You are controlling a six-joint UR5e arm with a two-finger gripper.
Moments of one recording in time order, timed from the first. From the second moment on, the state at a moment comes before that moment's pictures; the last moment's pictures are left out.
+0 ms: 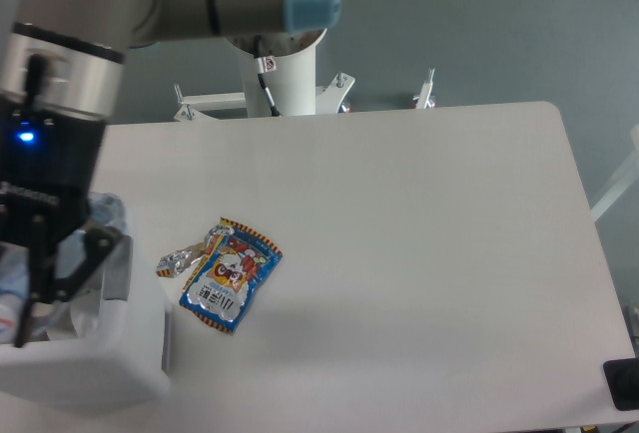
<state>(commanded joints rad) 2.03 -1.97 -1.09 -0.72 1.20 -0.02</state>
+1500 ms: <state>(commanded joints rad) 2.05 -2.01 -1.11 -0.72 1.16 0.00</state>
